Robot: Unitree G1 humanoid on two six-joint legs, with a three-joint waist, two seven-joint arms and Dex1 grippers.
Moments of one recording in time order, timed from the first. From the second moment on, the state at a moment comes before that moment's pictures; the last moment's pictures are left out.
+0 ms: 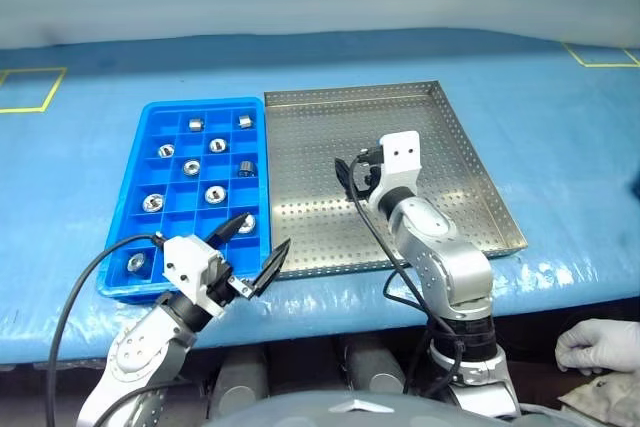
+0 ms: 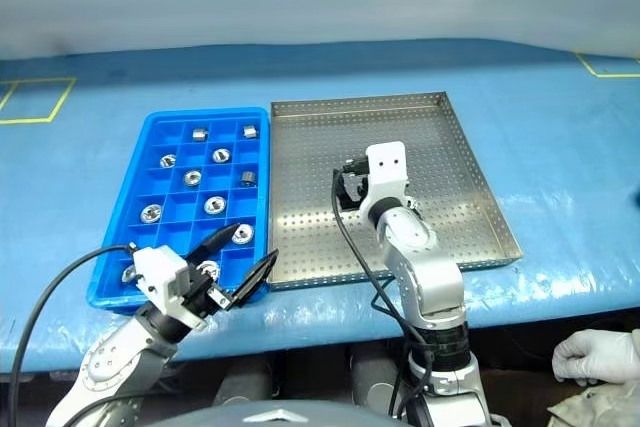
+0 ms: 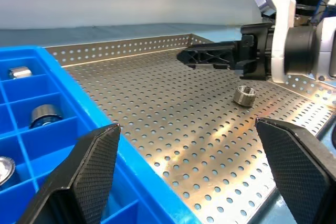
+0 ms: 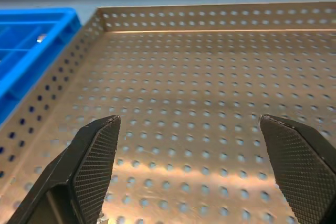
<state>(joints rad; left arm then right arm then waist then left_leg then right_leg) 0.39 0.37 -0.06 -0.67 -0.40 0.21 -0.45 -0.25 -0.03 0.06 -0.43 0.14 0.84 0.03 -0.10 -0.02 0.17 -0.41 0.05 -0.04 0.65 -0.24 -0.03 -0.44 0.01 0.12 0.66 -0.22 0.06</state>
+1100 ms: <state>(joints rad) -0.44 0.29 -0.23 0.11 -0.28 0.35 -0.66 0.11 -0.06 0.03 -0.75 0.16 0.77 0.05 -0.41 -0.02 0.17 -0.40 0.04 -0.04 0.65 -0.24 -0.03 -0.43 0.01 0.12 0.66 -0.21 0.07</state>
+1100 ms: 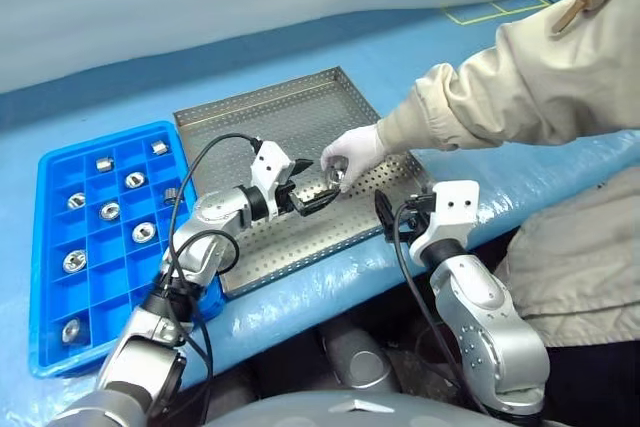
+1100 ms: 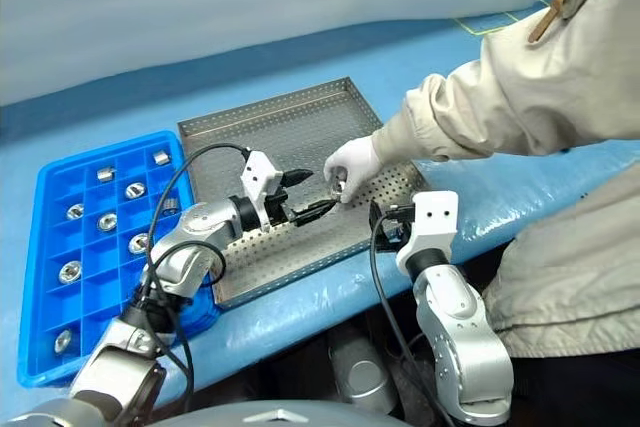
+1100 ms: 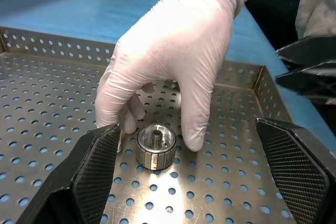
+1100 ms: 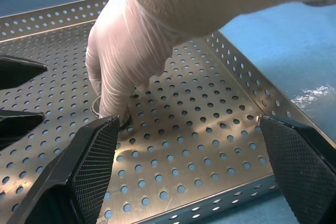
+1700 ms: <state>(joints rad) -0.49 0.22 -0.22 0.31 -0.14 0.28 -0.59 0.10 -0.07 0.03 -0.75 0.17 0.77 0.07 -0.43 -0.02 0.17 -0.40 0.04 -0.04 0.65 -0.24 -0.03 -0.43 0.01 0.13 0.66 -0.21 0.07</state>
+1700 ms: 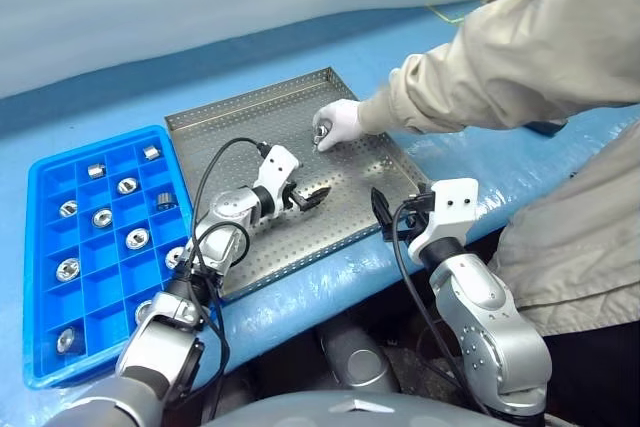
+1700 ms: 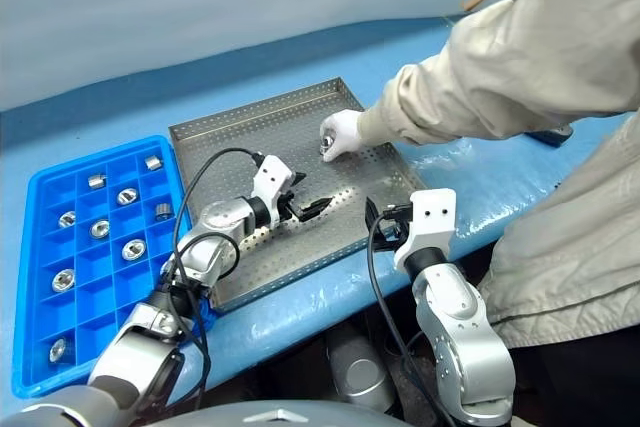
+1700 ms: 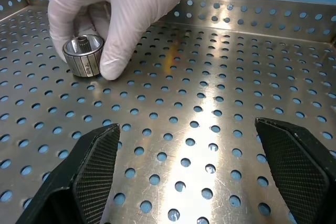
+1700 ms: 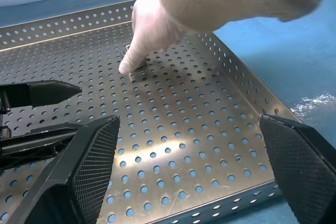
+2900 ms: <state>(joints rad) -0.99 0.09 -0.05 1.03 -0.07 0.06 -0.34 0.12 -0.05 0.07 -0.75 0.16 0.74 0.03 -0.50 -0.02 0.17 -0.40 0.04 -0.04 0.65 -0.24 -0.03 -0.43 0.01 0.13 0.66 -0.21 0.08</state>
